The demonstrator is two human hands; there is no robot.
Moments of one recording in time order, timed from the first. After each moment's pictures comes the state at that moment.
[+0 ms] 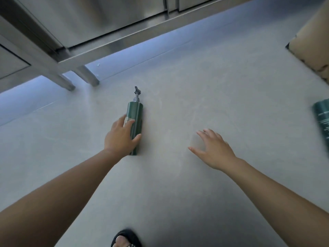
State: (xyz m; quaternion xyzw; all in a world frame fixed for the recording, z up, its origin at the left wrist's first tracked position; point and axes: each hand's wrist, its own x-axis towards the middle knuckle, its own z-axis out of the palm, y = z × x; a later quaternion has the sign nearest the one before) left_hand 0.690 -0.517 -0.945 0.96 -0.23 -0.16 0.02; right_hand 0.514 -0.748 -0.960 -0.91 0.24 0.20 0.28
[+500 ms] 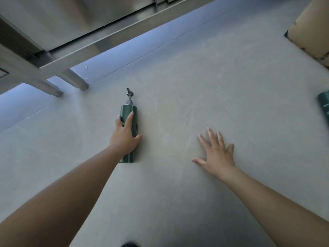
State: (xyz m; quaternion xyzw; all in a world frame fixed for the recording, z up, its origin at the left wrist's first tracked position) left_hand 0.718 -0.537 -0.991 0.95 -0.17 -0.24 0.10; right_hand 0.503 -0.742 -1.021 -0.92 0.27 0.24 0.17
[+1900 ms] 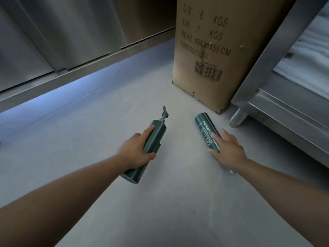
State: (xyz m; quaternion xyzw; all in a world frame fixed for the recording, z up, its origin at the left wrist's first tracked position) left_hand 0.543 -0.805 -0.910 0.84 -0.47 -0.24 0.11; right_hand 0.298 -1.009 -0.945 -0.87 0.45 0.13 0.15
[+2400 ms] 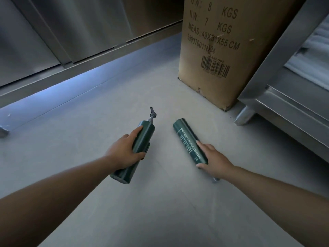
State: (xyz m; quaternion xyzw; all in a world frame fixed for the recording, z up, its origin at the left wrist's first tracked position) left_hand 0.560 -0.771 -0.921 0.87 -0.41 -0.25 0.12; right_hand 0.313 -0.969 -0.967 -0.88 0.33 0.15 0.31
